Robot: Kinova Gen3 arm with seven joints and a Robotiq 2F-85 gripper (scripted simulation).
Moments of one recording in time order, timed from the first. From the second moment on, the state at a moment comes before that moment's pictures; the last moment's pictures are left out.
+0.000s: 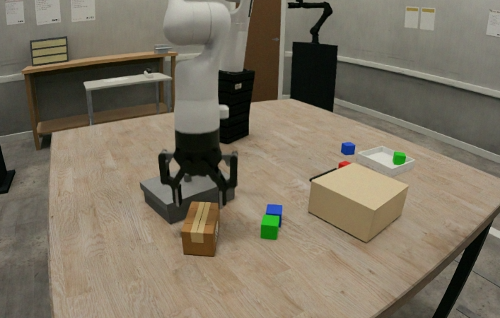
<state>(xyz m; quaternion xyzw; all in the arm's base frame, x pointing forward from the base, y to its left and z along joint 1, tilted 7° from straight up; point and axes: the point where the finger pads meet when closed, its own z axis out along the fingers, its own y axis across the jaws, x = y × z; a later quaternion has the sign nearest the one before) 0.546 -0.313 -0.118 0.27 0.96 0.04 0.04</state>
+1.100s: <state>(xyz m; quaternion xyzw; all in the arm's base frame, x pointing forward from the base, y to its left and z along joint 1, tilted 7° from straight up) 0.535 -0.319 -0.022 0.27 0.96 0.04 0.04</state>
